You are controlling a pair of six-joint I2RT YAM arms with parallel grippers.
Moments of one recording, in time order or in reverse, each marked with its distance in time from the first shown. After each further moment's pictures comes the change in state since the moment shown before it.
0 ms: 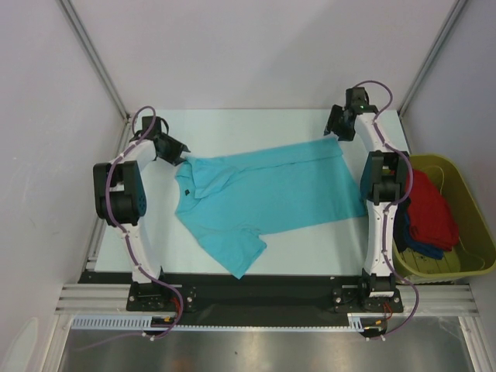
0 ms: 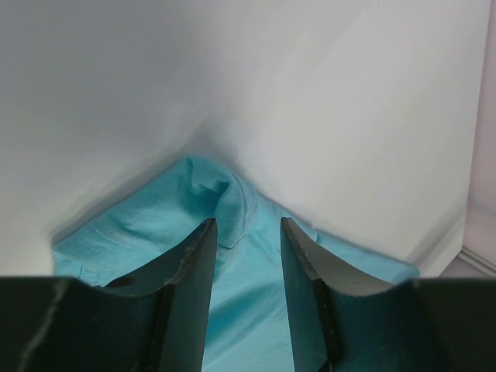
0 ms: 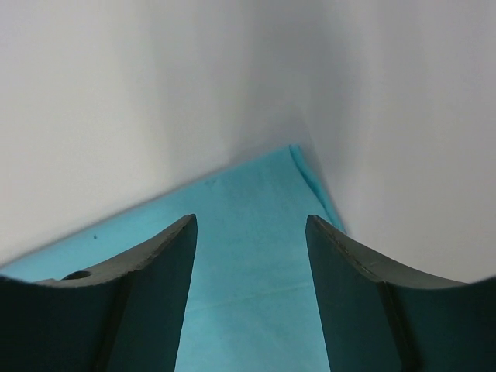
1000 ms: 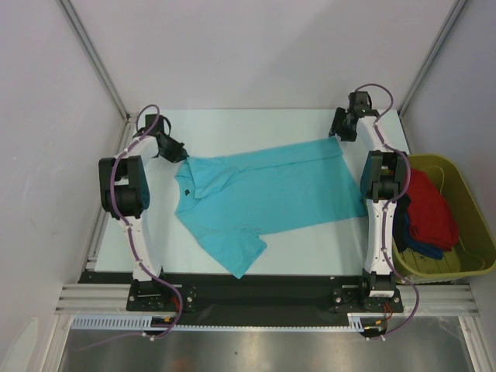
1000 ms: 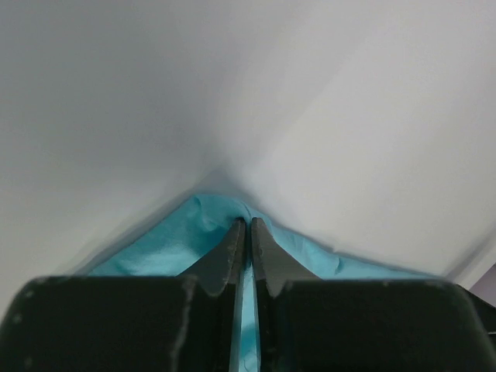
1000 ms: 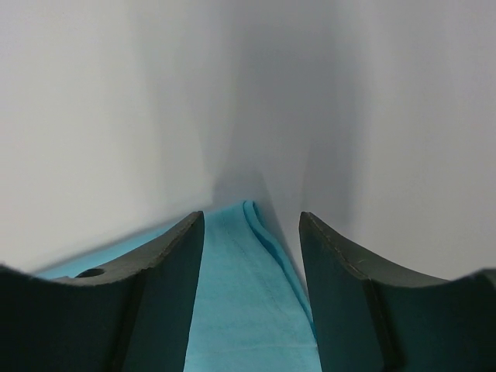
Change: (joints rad) left arm -0.002 0.110 0.116 -0.066 -0.015 0.061; right arm -0.037 0.113 0.068 0.067 -0.005 -0.062
